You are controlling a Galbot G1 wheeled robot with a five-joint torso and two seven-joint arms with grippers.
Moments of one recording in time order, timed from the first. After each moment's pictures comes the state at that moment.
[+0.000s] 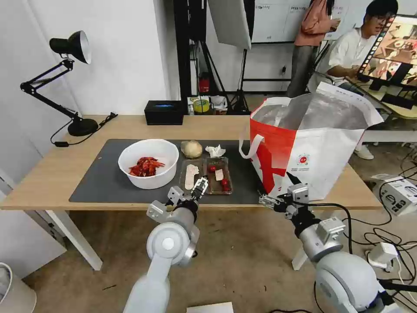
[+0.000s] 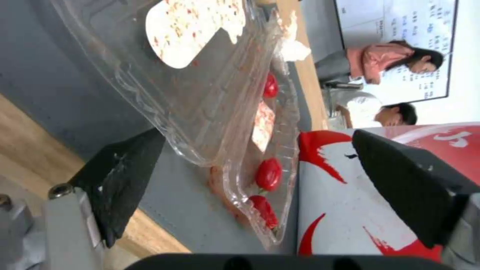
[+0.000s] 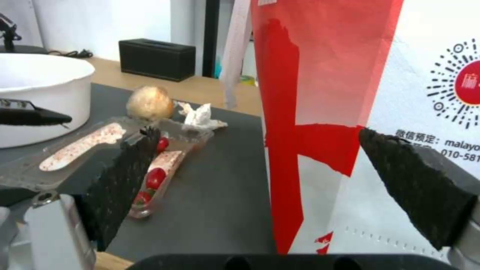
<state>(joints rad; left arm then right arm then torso) 1.16 -1.55 -0.20 -2.03 -1.28 0.17 -0.70 -1.44 1.01 0.40 2.25 0.36 -0.23 0.15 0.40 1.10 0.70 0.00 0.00</state>
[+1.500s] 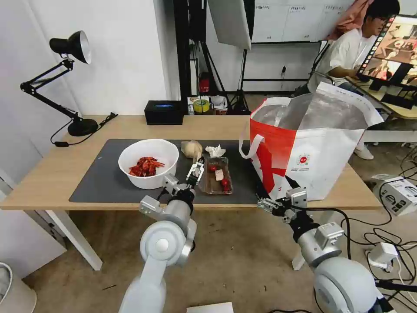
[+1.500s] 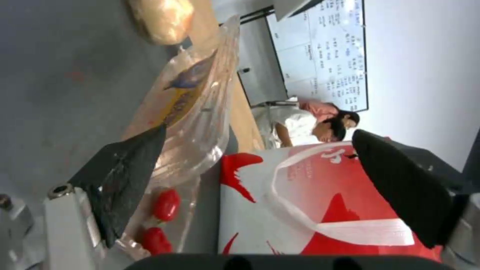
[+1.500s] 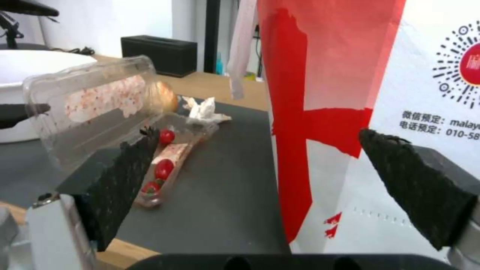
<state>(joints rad) 1.14 -1.55 -0.20 -2.09 -1.27 0.12 -0.57 -1.48 1.04 0.41 2.27 0.33 -0.22 0.15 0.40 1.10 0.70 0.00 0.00</state>
